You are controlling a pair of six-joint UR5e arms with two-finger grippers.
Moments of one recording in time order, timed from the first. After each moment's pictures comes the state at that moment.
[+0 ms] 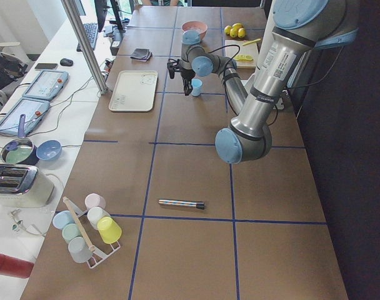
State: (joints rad) left arm -0.65 -2.15 -1.94 -1.46 -1.97 -1.42; right arm 1.59 -1.62 1.68 -1.51 2.39 -0.01
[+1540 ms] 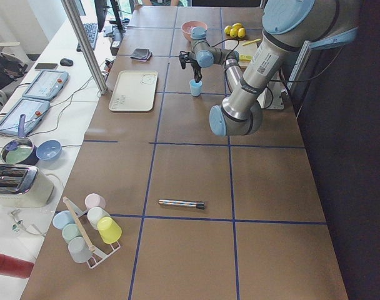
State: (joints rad) left arm -0.46 -2.38 -1.65 -1.59 -1.90 -1.55; right arm 1.65 -1.62 1.63 -1.51 2.40 -0.11
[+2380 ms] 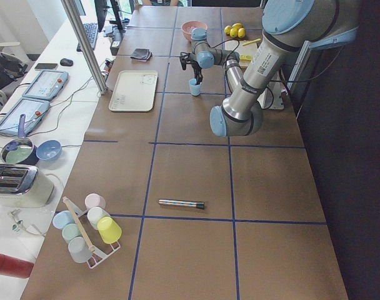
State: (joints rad) left arm -0.46 -2.37 -1.65 -1.59 -1.90 -1.55; right arm 1.65 -1.62 1.63 -1.51 2.40 -0.10
